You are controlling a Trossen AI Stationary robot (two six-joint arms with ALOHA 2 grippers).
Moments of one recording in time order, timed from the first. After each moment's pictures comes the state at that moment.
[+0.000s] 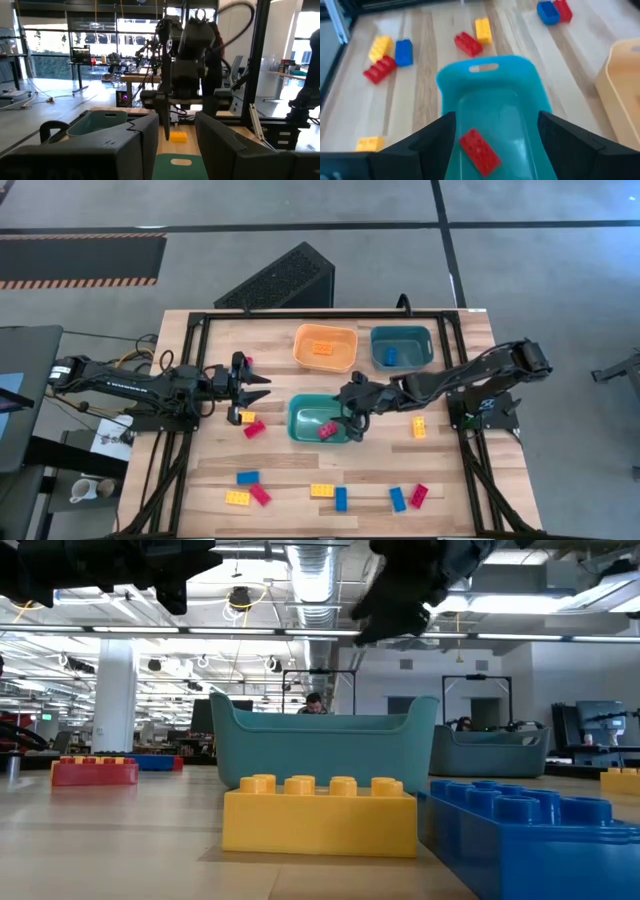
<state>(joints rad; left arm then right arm) -0.06 0.74 0.24 0.65 -0.08 -0.03 0.17 1.49 1.01 -0.16 0.19 0.26</state>
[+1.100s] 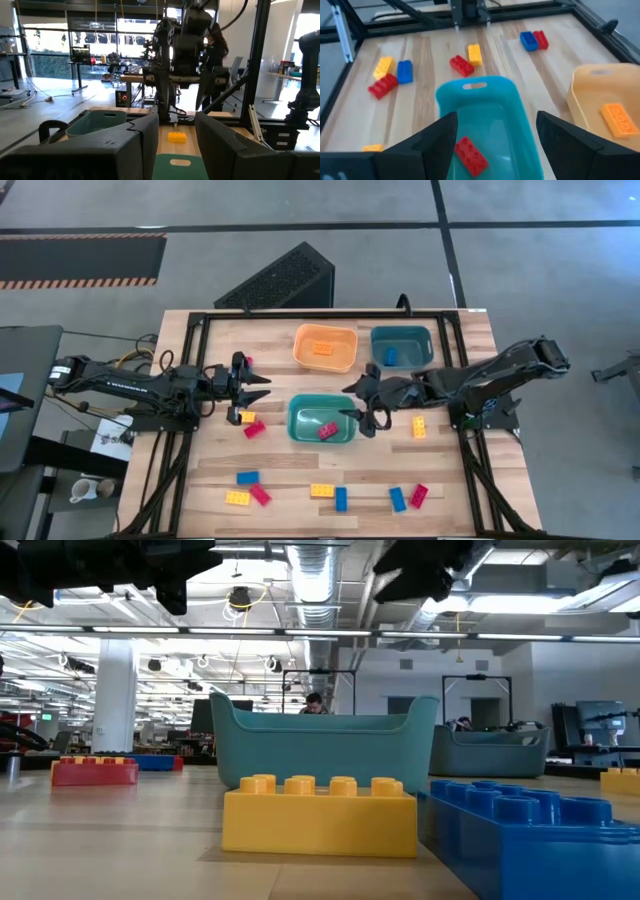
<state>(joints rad) -0.06 0.74 0.24 0.65 -0.08 -0.04 0.20 1.33 0.96 -0.15 0.30 0.24</state>
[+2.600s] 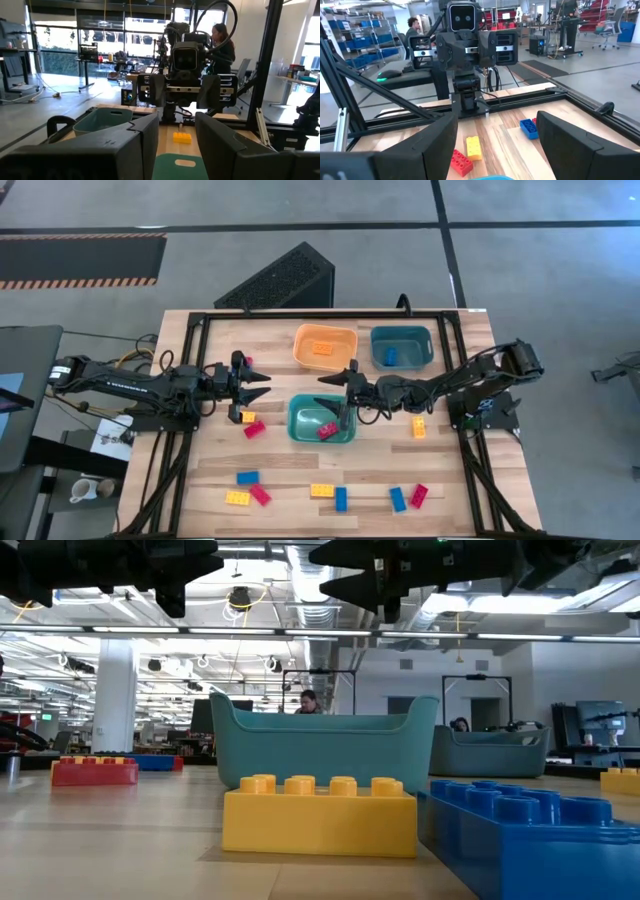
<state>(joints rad) -0.06 0.74 0.24 0.65 -0.12 -0.06 0.14 1.57 0.77 0.82 0.31 0.11</state>
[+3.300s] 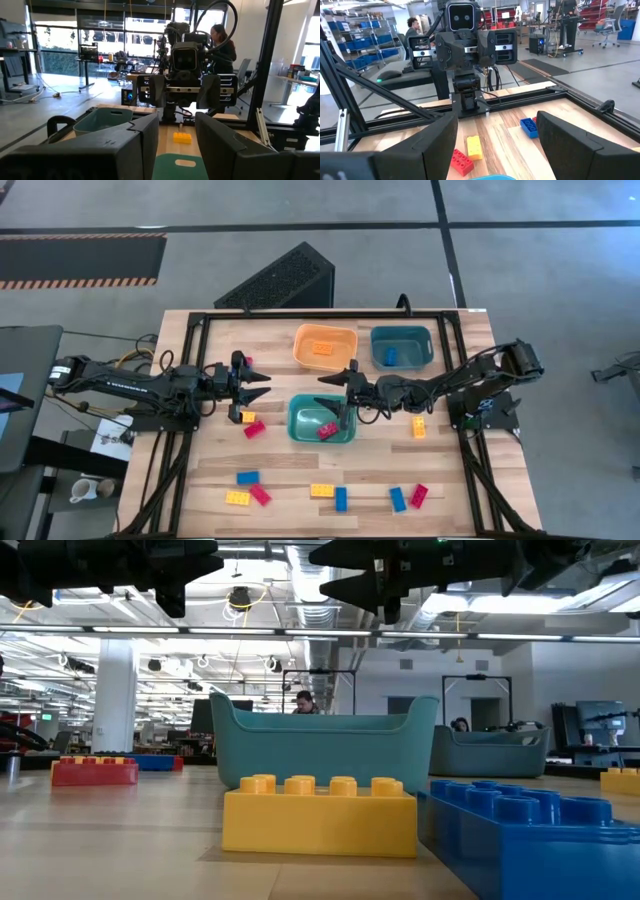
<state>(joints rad) -0.06 0.74 0.24 0.65 -0.12 -0.06 0.14 1.57 0.77 0.81 0.31 0.12</state>
